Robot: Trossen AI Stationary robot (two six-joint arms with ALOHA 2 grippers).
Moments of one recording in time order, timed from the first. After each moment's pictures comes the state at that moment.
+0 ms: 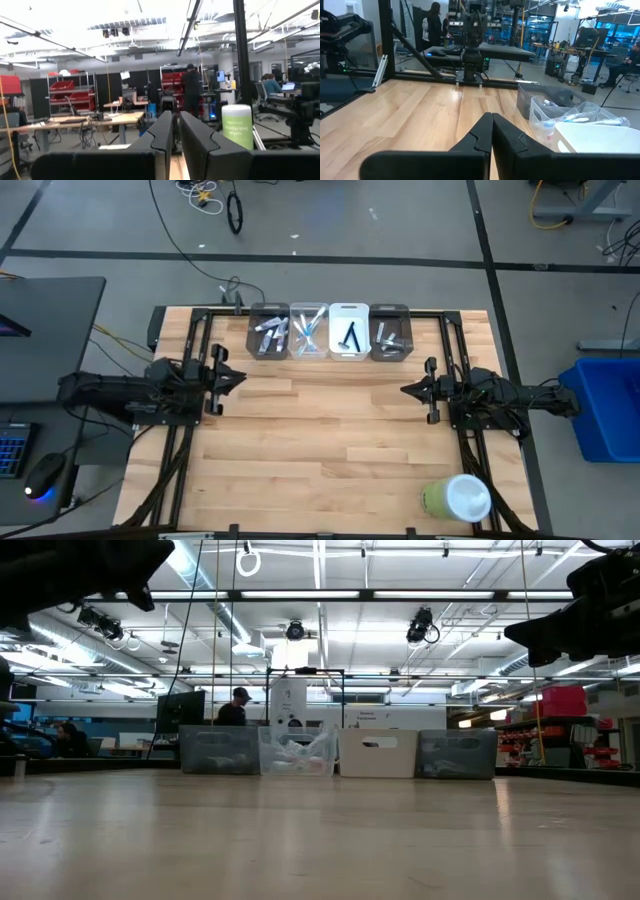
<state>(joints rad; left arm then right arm) 0.05 0.30 0.07 0.62 0.02 0.06 -0.02 0.01 0.01 0.01 0.00 -0.11</state>
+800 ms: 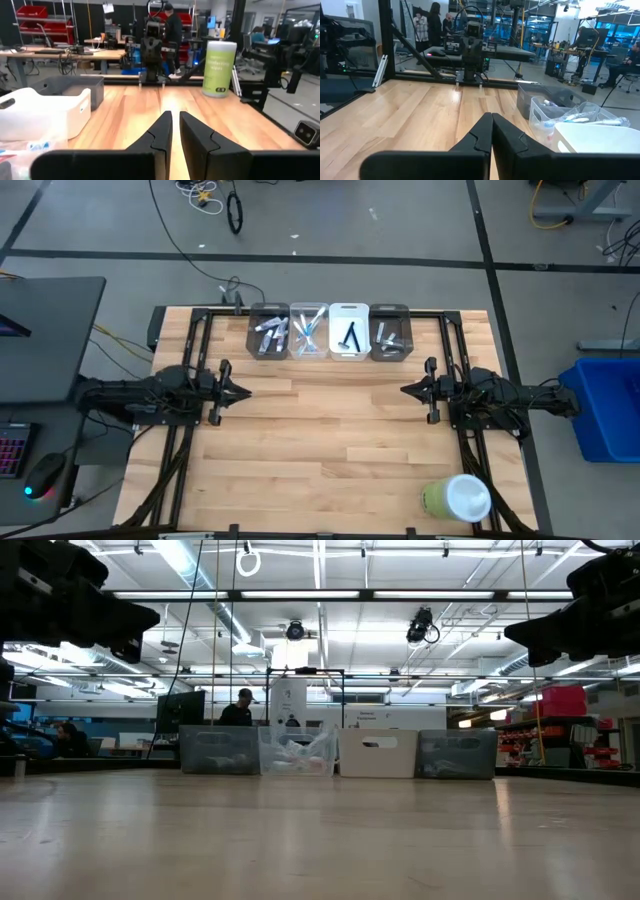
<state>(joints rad) 0.01 0.01 0.01 0.04 0.04 -0.05 -0.02 0.01 0.01 0.01 0.00 -0.11</state>
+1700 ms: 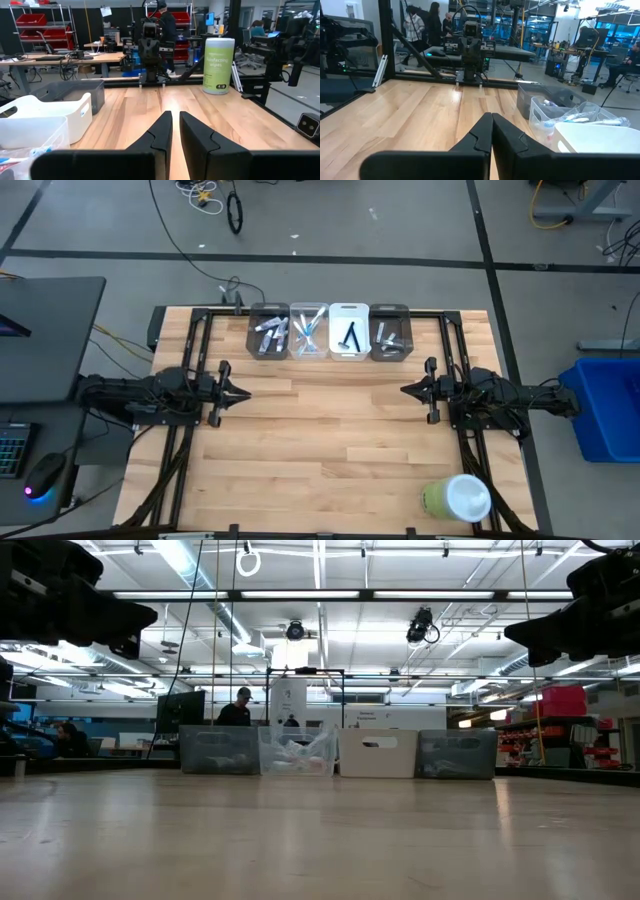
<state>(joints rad) -0.05 0.00 0.01 0.04 -0.01 0.01 -0.02 0.01 0.01 0.01 0.00 -0.11</state>
